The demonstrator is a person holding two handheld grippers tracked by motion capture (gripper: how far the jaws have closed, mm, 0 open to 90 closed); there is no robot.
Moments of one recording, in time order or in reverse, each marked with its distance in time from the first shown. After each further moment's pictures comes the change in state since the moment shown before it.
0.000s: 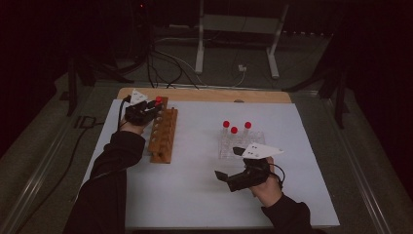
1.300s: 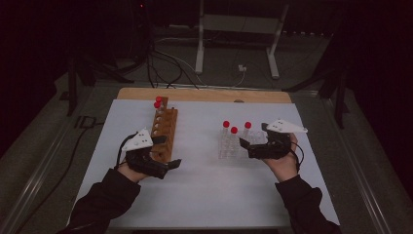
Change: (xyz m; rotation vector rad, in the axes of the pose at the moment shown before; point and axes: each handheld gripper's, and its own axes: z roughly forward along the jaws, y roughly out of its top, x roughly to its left) left arm -0.105 -0.033 -0.105 -0.026 -0.496 0.126; right arm -0.082 0.010 -0.019 -0.049 -0.297 0.092
